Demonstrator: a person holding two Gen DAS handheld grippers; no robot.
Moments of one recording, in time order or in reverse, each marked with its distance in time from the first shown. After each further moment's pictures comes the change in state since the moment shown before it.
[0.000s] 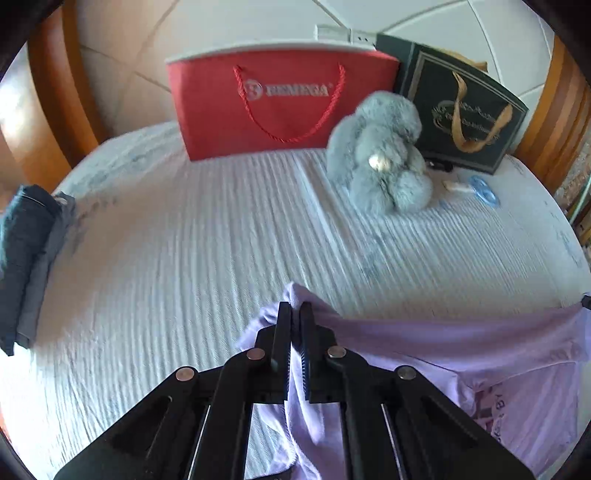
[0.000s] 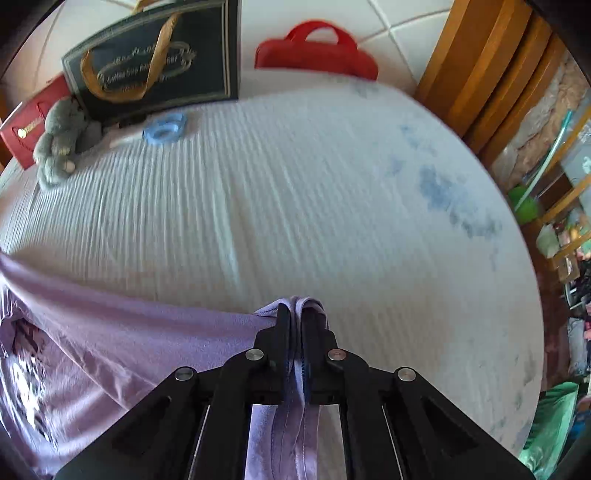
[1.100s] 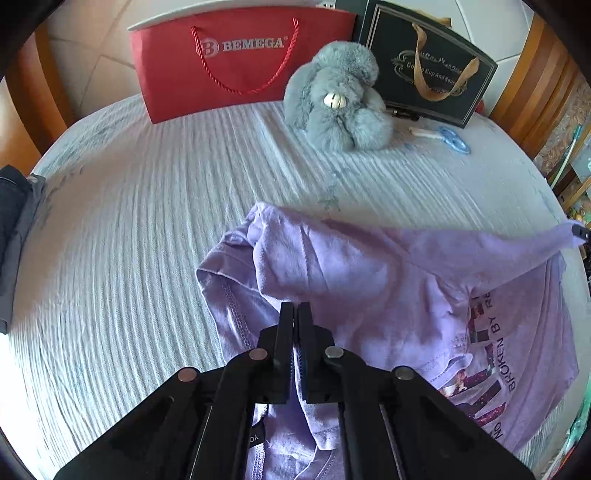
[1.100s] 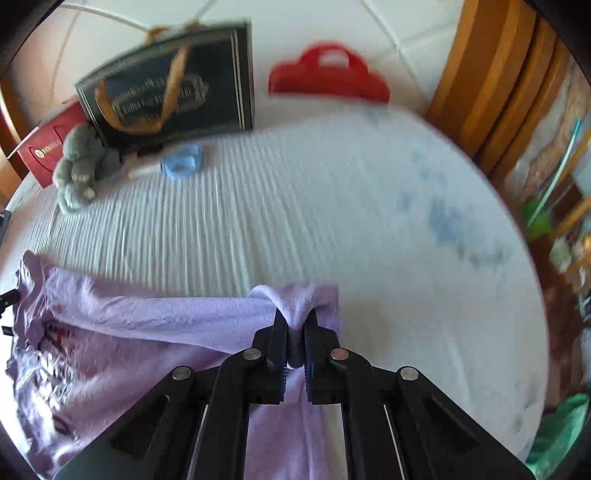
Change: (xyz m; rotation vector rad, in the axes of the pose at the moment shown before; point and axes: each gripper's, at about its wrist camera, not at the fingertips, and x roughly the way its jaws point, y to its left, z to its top) left arm -0.003 -0.027 -0.040 0.068 0.116 -0.128; right arm -0.015 -0.003 0.024 -0.036 -0.053 0.075
